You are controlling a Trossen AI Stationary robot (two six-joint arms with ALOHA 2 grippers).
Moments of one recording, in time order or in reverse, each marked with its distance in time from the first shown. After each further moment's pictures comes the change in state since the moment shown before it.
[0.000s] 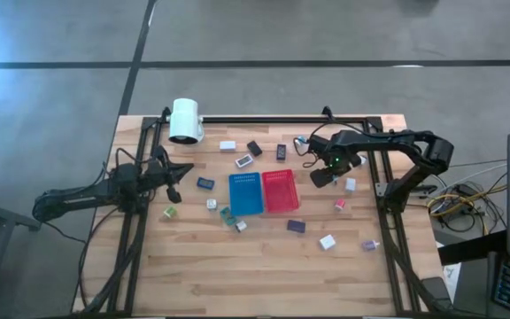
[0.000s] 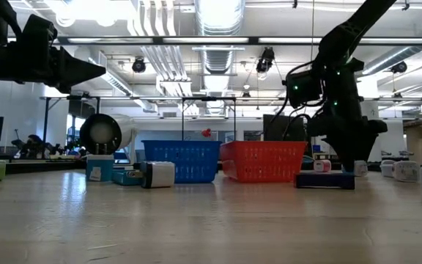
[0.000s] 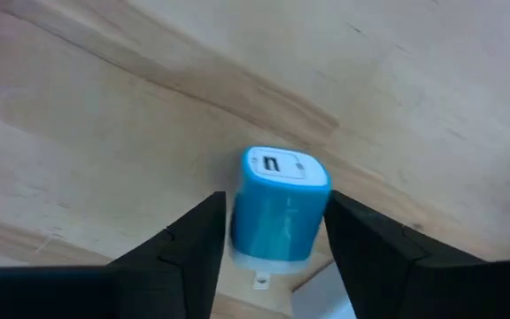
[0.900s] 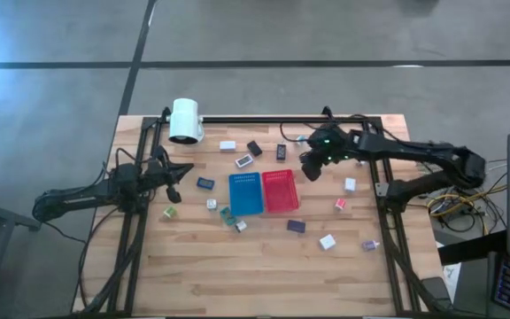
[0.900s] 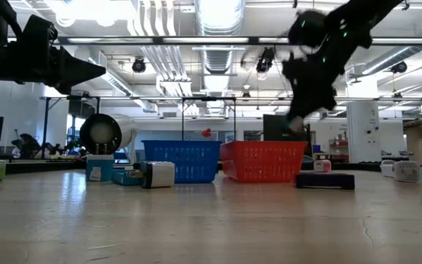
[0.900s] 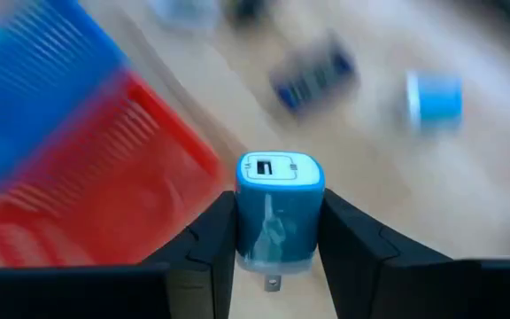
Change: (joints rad) left arm 0.000 0.000 0.000 -0.001 0.001 -0.026; right arm 0.107 -0.345 -0.029 0.493 -0.020 -0.285
